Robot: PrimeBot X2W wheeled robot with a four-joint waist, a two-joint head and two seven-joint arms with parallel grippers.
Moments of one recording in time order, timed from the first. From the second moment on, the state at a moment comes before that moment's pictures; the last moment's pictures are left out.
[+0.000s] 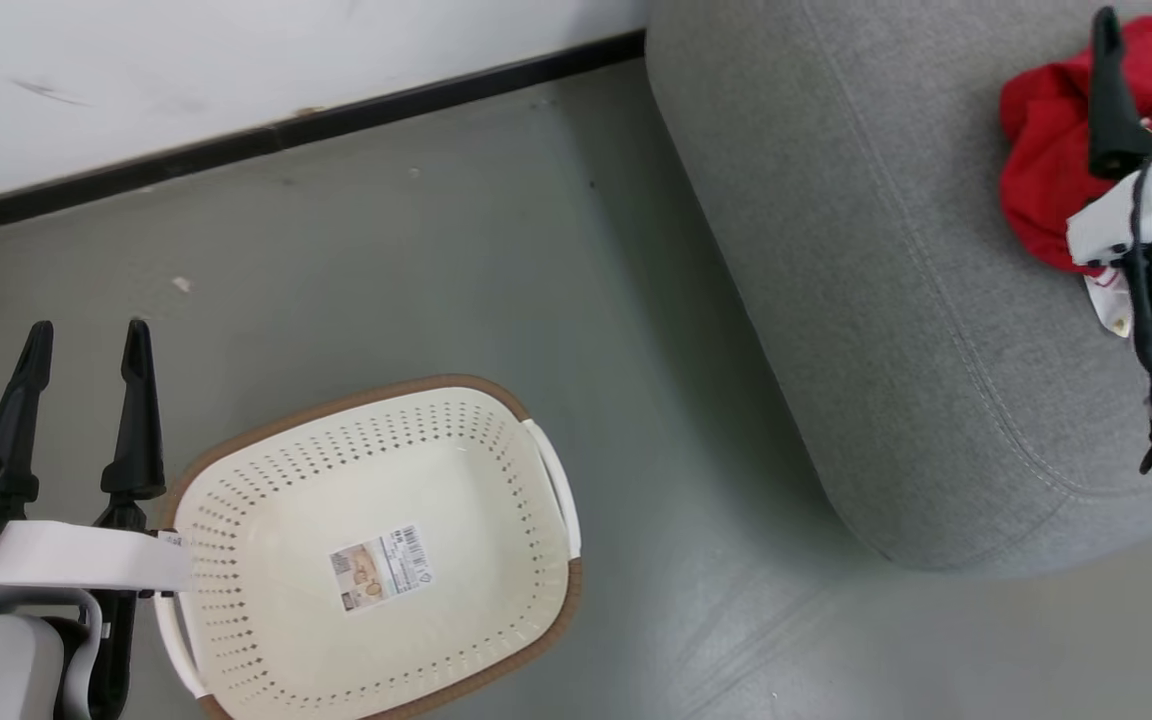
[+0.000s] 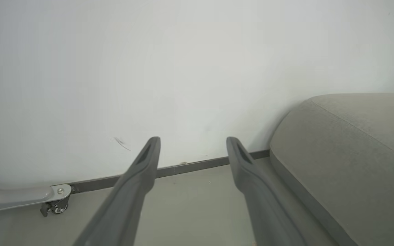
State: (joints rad) left arm -0.22 0.29 -0.06 0.02 -0.45 0.07 -0.23; right arm -0.81 -0.14 -0.18 0.56 0.02 0.12 -0.22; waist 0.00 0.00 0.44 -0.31
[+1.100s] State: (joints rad) left arm -0.13 0.17 -0.04 0.09 -0.50 0.02 -0.25; right arm -0.54 -0.18 0.15 0.33 0.18 0.12 -0.25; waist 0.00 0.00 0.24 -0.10
